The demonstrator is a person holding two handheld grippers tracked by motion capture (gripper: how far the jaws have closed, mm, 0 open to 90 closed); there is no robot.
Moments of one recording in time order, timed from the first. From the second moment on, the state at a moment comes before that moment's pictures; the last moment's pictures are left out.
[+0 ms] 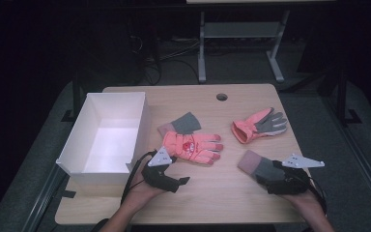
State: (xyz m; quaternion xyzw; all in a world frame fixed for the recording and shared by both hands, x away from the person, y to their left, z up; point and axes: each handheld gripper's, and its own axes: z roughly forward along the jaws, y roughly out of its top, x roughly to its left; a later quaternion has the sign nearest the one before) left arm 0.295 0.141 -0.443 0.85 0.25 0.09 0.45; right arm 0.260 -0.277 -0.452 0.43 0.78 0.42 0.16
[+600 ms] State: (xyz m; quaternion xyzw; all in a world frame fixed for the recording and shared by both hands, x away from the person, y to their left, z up) left arm 0.294 0.143 -0.444 0.85 0.25 0.08 0.45; right arm 0.275 -0.272 -0.436 0.44 0.77 0.42 0.17
